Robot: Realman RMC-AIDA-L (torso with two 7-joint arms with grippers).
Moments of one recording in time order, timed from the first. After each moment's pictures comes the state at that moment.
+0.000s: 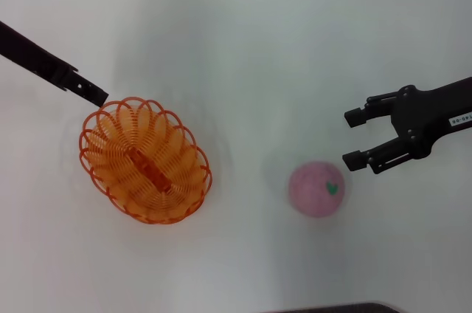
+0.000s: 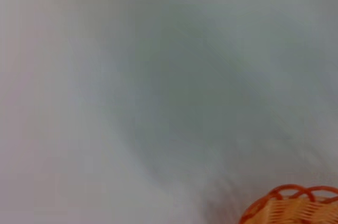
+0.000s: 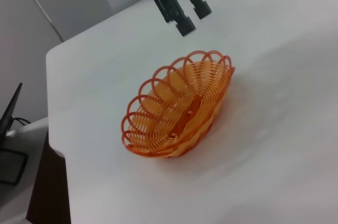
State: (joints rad) left arm -0.82 -2.06 0.94 1.07 2.75 1.68 -2.40; right arm 0.55 2.00 -0.73 -0.78 -2.30 -1.79 1.57
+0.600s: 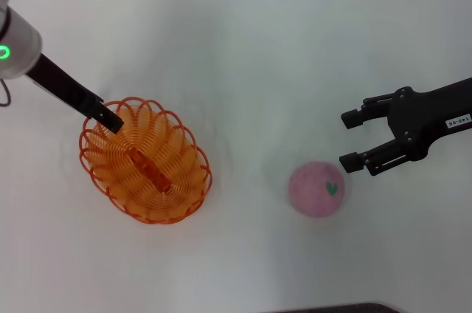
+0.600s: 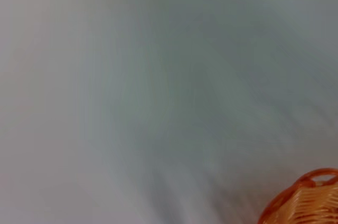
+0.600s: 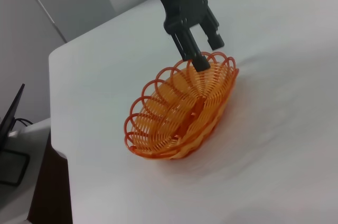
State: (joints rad) left arm -0.86 -2.10 1.02 0.88 2.83 1.51 -2.41; right arm 0.54 2.00 -0.73 -0.78 -2.30 -1.79 1.56
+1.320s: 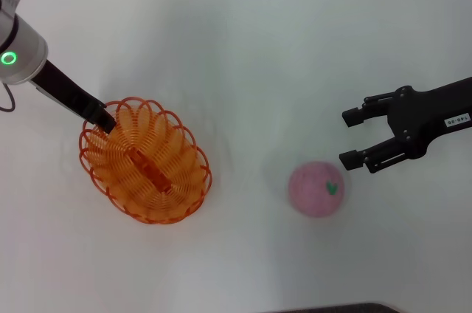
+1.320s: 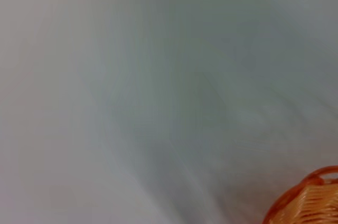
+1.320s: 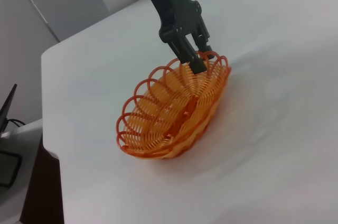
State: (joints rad) left arm -0.87 -2.10 1.04 0.84 2.83 1.48 -2.43; right arm 0.54 2.00 -0.73 -0.77 -2.30 -1.77 1.56
